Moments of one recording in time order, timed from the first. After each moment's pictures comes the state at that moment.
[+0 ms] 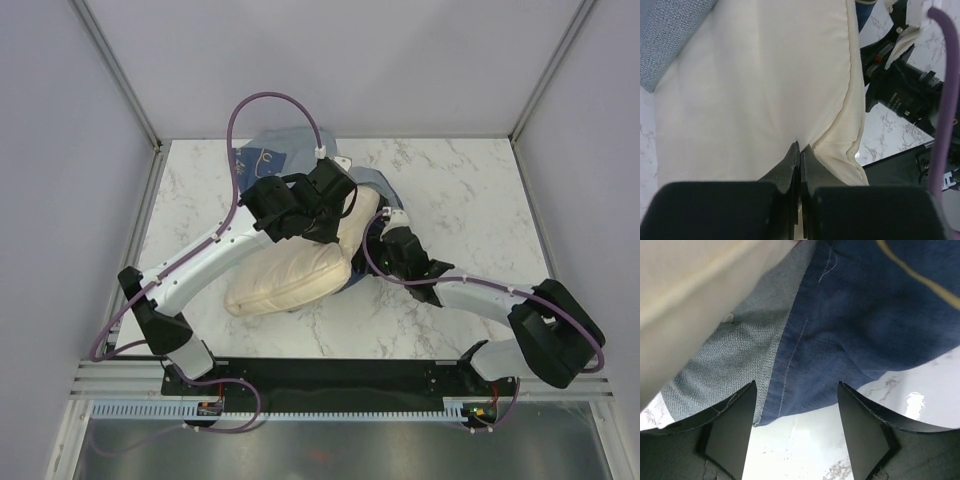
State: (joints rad) left arm -0.97 1.63 1.86 -1.18 -0.32 -0.55; right arm 0.65 1.35 0.60 0.18 0.06 0.56
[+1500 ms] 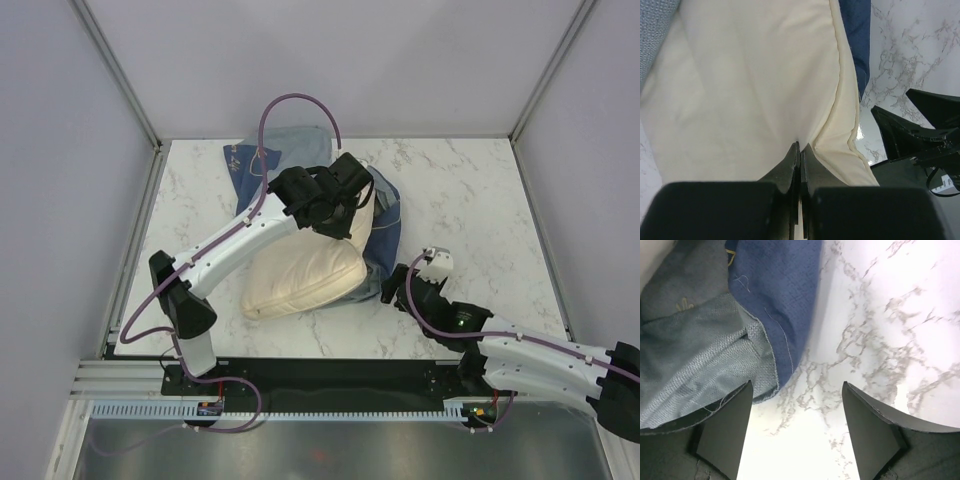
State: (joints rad) left arm -0.93 1.79 1.96 -1.19 -0.23 -0.49; right arm 0.98 0.86 0.38 -0.25 0.67 0.97
